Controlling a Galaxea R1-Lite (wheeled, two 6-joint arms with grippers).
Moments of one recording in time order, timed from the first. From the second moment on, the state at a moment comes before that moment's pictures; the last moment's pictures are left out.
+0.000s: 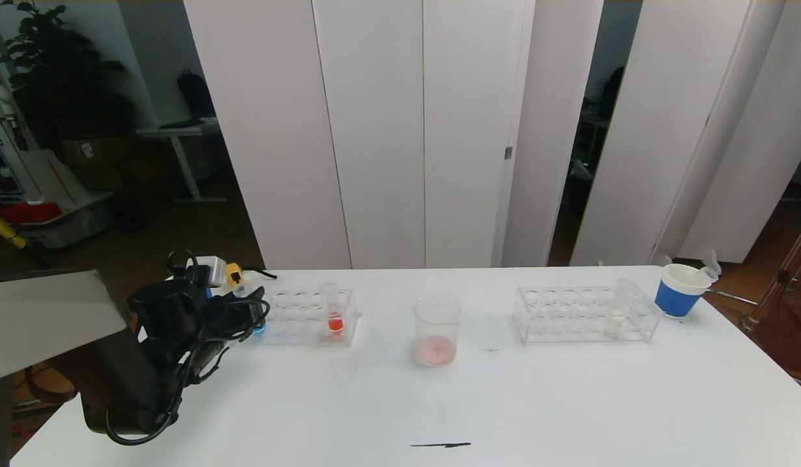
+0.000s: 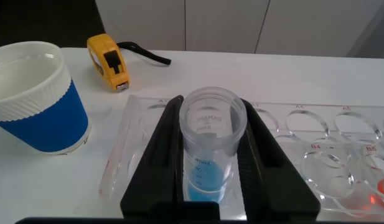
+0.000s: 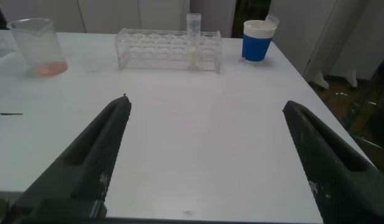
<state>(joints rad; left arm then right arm) 0.04 2.25 -0.67 -1.43 0.01 -0.02 -0.01 0.00 0.00 0.00 0.01 0.00</state>
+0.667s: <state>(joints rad) 0.01 2.20 -0.69 -1.35 0.02 -0.01 -0.01 0.00 0.00 0.00 0.01 0.00</state>
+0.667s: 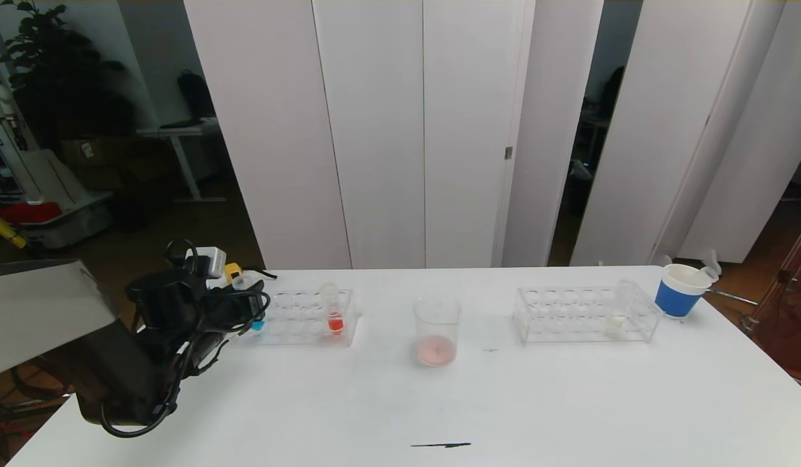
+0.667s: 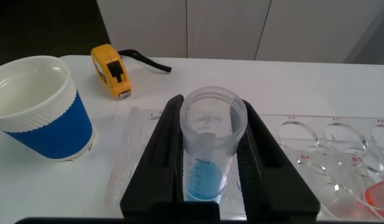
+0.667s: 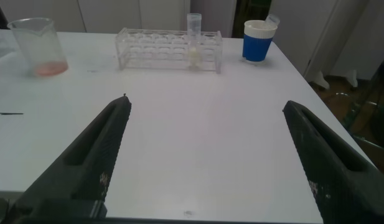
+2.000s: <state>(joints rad) -0.19 1.74 -0.98 -0.79 -0.33 0.08 -0.01 0.00 0.00 0.00 0.01 0.00</state>
